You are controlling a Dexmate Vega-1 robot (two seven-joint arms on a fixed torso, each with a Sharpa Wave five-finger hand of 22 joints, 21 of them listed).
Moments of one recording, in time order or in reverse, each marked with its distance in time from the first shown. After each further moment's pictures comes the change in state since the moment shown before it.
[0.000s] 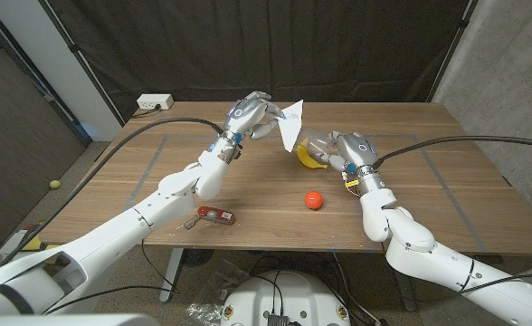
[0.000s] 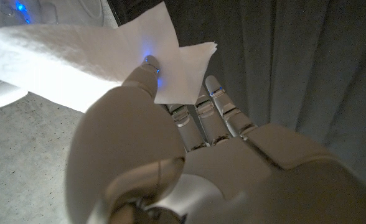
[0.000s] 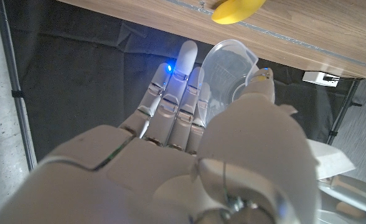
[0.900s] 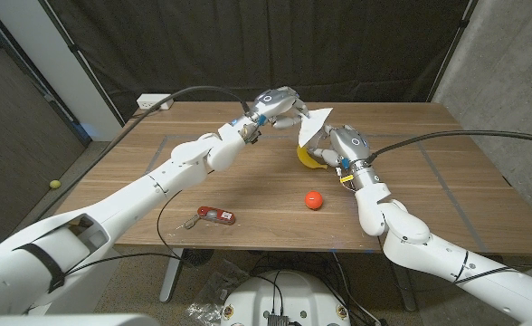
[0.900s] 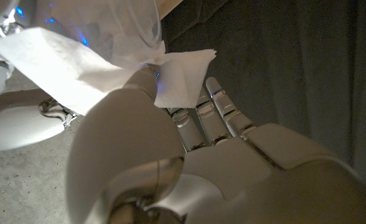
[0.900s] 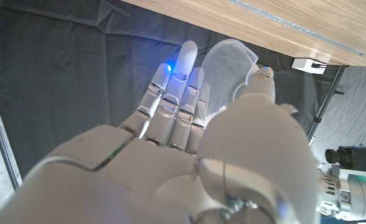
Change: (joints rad) left arm -0.217 -0.055 0.097 0.061 -0.016 -0.085 -0.370; left_hand -0.017 0.017 -0.008 0.017 0.052 -0.053 -0.032 0.050 0.072 -0.068 -0.004 0.041 0.096 -0.048 0.020 -0.050 0.032 -0.032 0.014 0.023 0.000; right arm 0.056 0.006 -0.031 0.035 -0.008 0.071 -0.031; right_hand 0.004 -0.004 0.000 0.000 0.000 0.000 0.000 0.000 0.000 0.000 0.000 -0.008 0.005 0.000 0.000 -0.006 0.009 -0.005 -0.002 0.015 -0.009
